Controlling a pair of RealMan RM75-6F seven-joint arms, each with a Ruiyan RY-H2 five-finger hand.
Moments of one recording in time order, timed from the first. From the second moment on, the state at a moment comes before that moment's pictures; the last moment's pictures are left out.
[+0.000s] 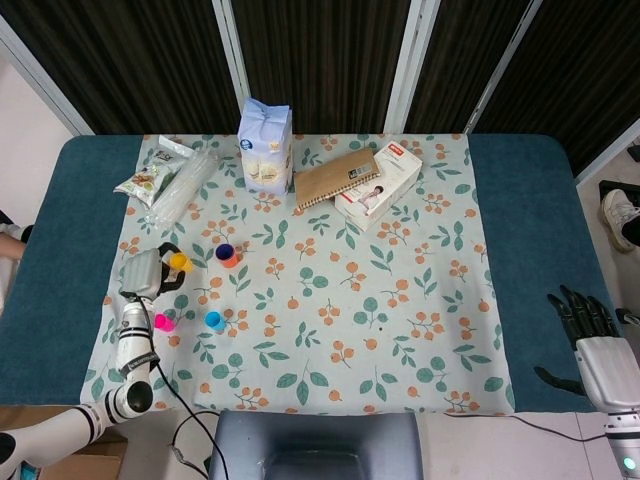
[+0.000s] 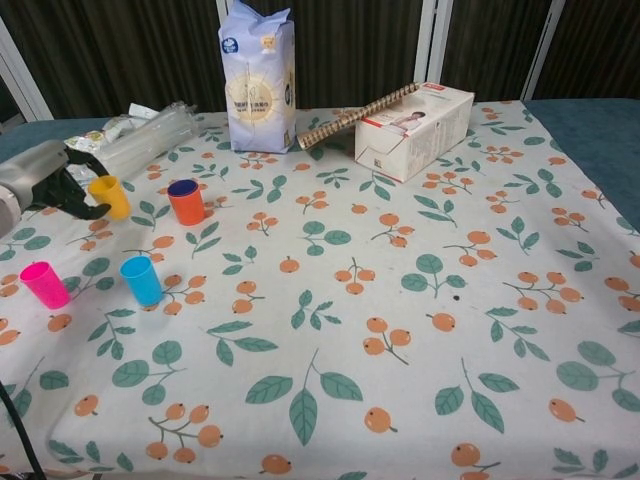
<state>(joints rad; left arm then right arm) -0.66 -1.70 -0.36 -1.10 0.85 1.03 0.18 0.04 -1.05 0.01 -1.61 -1.59 1.50 0.02</state>
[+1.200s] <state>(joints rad) -0.79 -1.79 -0.38 -1.10 0.83 1.03 0.32 0.03 -1.03 0.01 -1.61 -1.58 1.52 0.08</state>
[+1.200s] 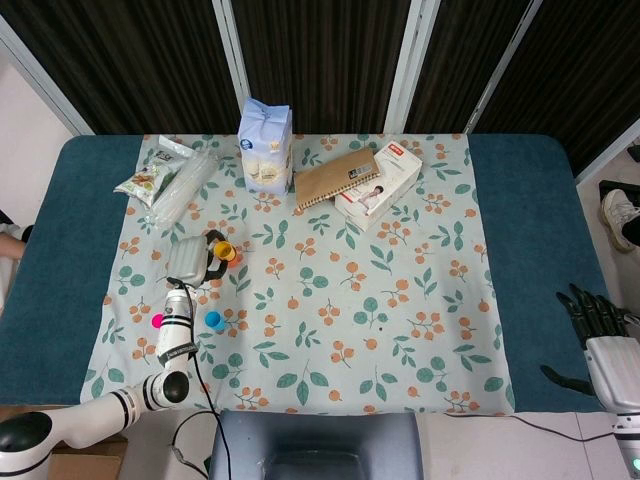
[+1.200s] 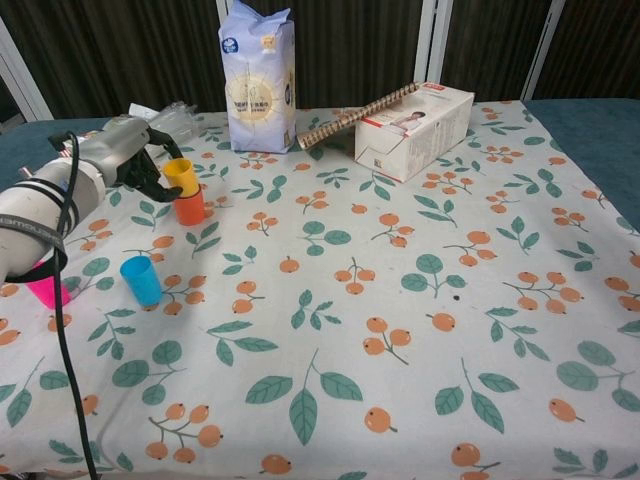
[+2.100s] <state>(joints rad) -0.51 -1.38 -0.08 -1.85 1.17 1.20 0.27 0.03 -1.04 -0.01 -1.60 -1.63 1.52 0.06</state>
